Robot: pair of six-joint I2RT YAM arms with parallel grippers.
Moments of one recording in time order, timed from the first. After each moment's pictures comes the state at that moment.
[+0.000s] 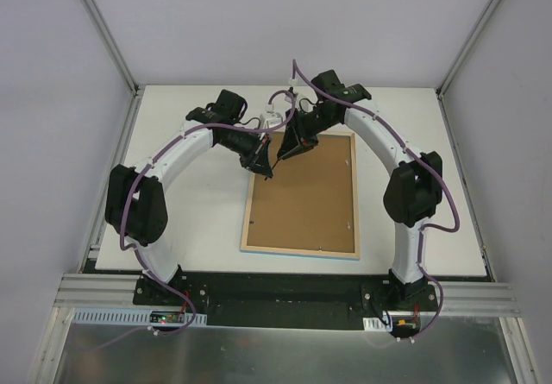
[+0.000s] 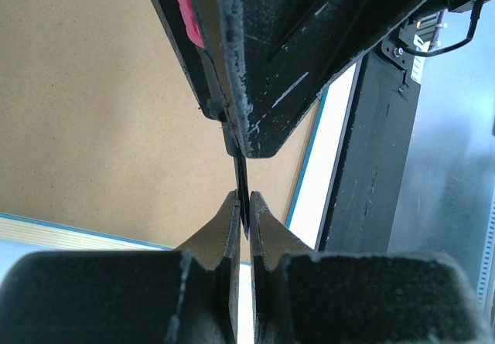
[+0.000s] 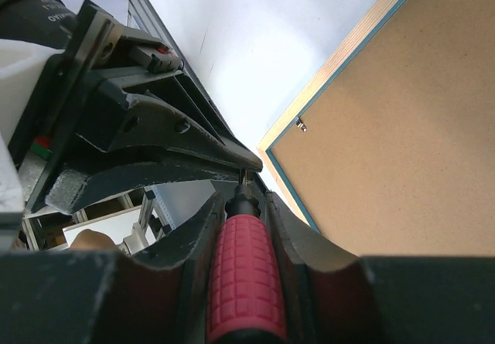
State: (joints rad) left arm -0.43 1.73 1.47 -0.85 0.95 0.34; right arm 0.50 2.02 1.93 -1.05 -0.87 0.23
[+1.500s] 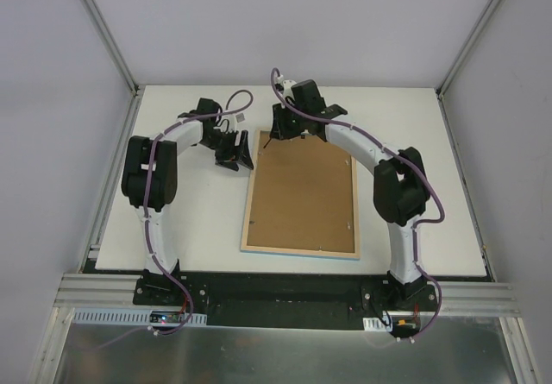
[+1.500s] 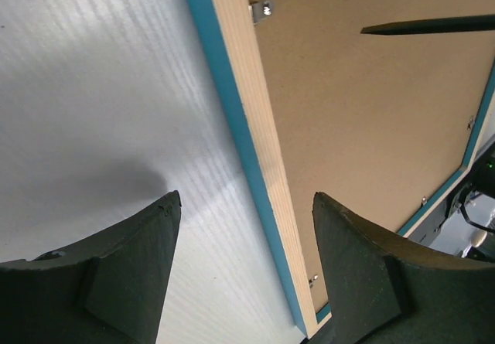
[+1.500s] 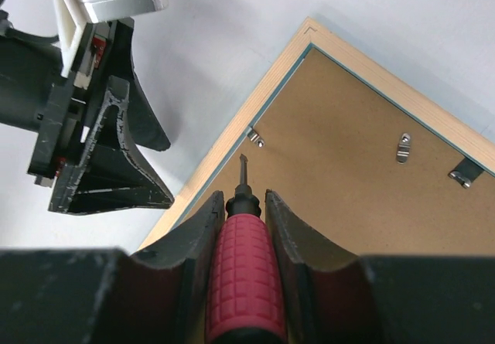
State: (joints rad) left arm -0.18 2.05 1.46 -0.65 0.71 -0.08; right arm 0.58 2.07 1.77 -0.42 -0.28 0.18
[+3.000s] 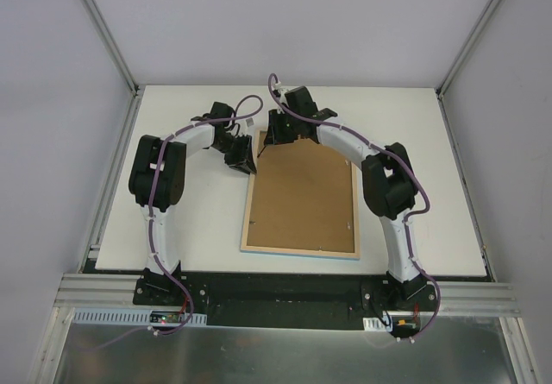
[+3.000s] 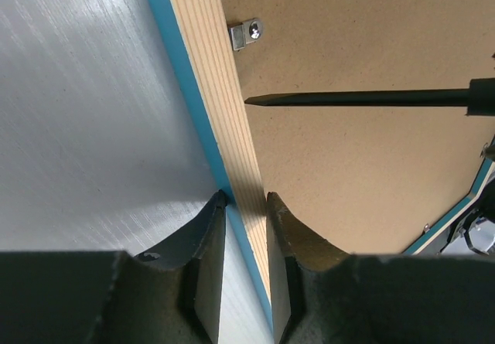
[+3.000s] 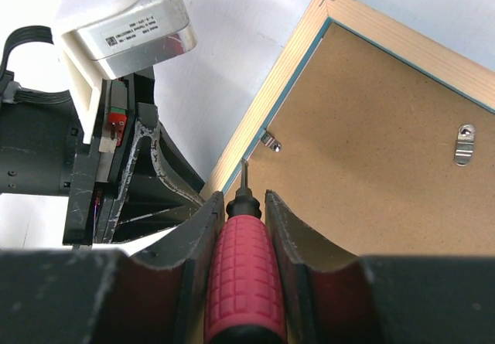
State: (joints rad) left arm -0.26 2.08 1.45 -0.59 0.58 -0.18; right arm 0.59 2.18 1.81 -0.39 -0.32 0.34
